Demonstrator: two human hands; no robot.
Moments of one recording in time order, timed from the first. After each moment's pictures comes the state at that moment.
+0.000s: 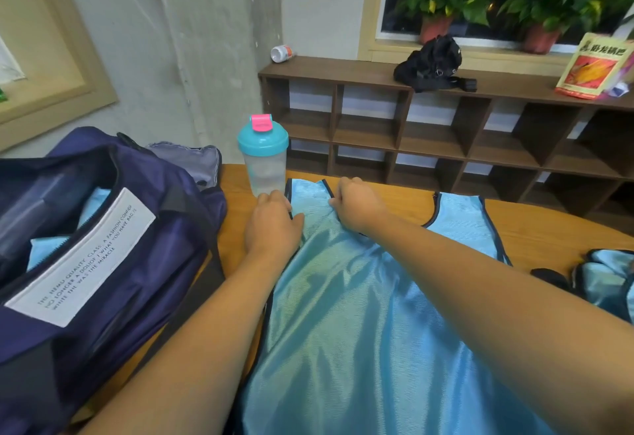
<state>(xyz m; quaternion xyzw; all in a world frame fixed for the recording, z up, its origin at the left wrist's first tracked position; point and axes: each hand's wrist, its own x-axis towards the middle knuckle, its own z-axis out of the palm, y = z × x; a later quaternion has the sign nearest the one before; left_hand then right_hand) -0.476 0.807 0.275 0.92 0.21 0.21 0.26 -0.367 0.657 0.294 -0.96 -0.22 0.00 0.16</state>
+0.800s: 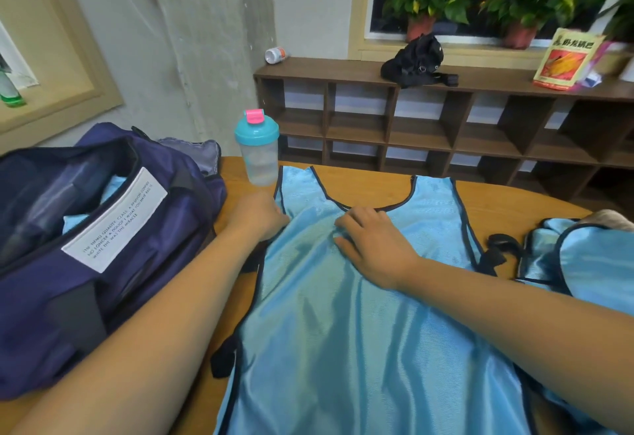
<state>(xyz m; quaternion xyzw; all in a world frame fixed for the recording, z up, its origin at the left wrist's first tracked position) -0.524 0.807 0.313 0.95 0.20 0.02 0.23 -0.485 0.547 0.269 -0.89 -0.41 -0.12 0.12</state>
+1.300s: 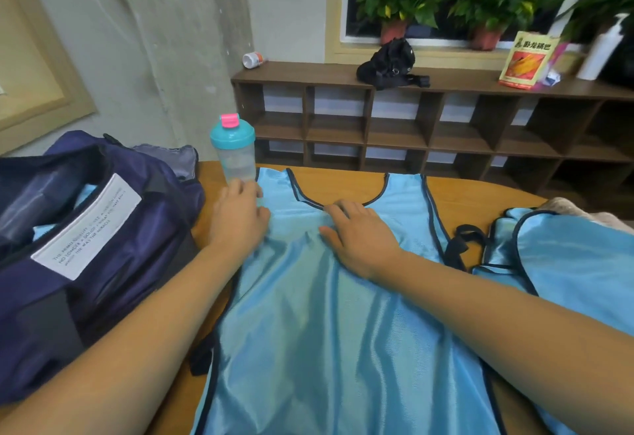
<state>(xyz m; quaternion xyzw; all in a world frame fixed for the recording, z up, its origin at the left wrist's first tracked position) -0.535 0.796 0.296 0.96 0.11 0.22 0.16 -0.496 0.538 0.285 -0.93 -0.33 -0.09 0.11</state>
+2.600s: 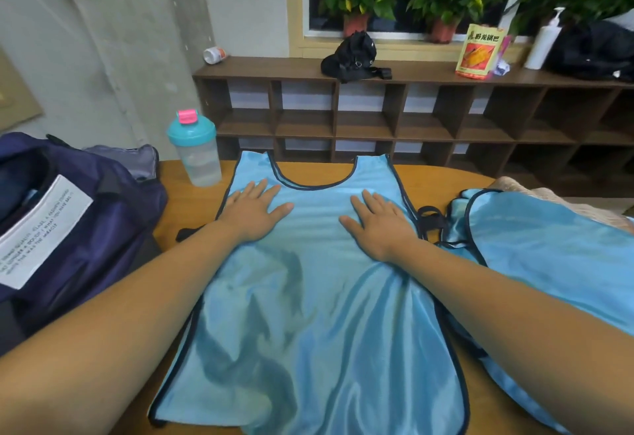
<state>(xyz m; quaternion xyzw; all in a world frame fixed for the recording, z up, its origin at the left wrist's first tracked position) -0.485 0.748 0.283 1.00 0.01 -0.04 0.09 -0.474 0.449 0.275 -0.98 -0.16 0.05 0.06</state>
